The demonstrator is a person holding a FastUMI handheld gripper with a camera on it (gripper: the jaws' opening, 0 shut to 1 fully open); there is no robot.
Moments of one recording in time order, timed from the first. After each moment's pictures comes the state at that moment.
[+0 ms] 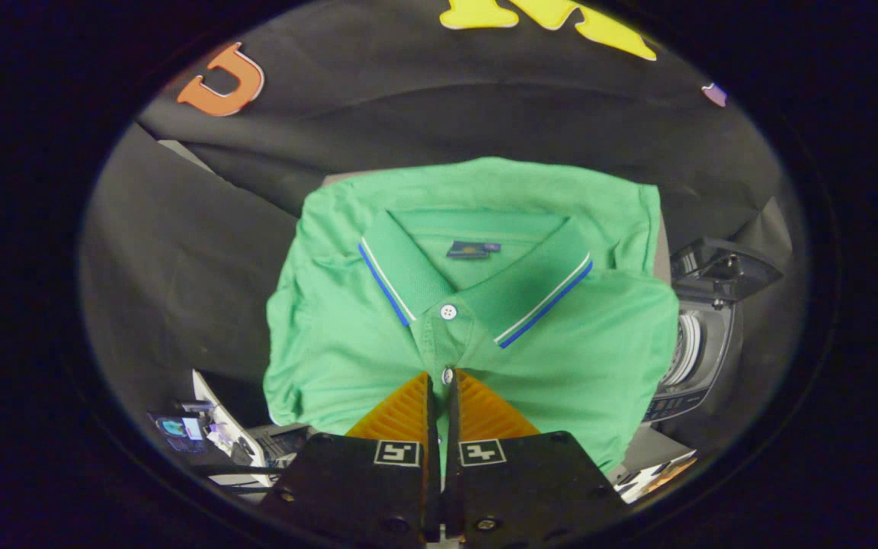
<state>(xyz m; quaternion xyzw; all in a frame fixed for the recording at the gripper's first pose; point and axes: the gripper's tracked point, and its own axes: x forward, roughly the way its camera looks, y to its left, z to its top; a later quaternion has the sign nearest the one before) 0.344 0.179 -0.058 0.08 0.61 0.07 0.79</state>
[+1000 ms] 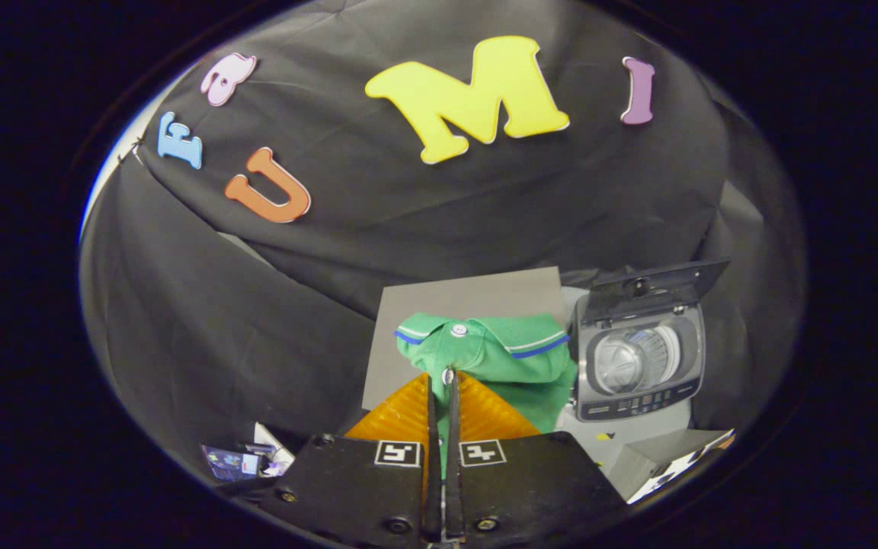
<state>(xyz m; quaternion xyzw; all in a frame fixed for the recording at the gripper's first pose) 0.347 0.090 0.124 0.17 0.48 0.06 0.86</state>
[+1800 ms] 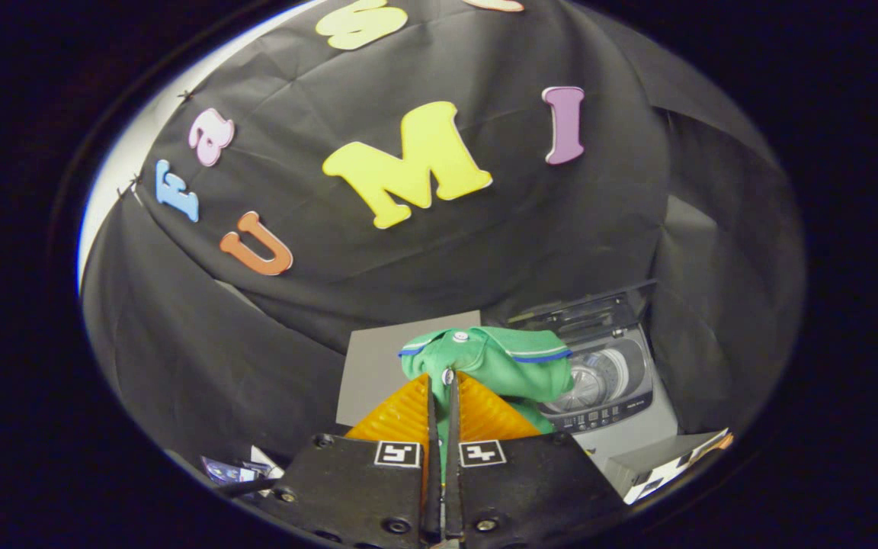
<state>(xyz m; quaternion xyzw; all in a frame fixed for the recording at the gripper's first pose) 0.305 -0.050 0.182 0.21 0.41 0.01 0.88</state>
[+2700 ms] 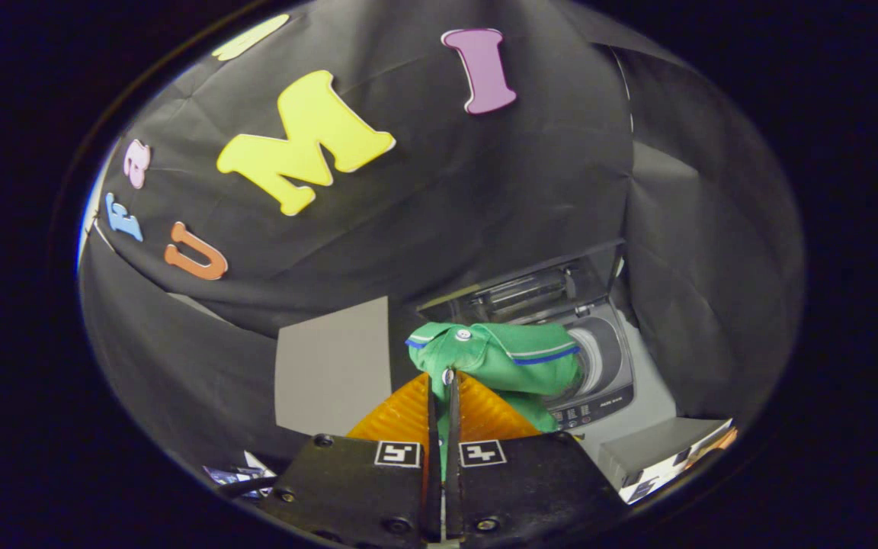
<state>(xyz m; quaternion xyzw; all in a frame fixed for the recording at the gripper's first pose) 0.342 -0.175 0.038 0.24 0.48 -0.03 0.84</state>
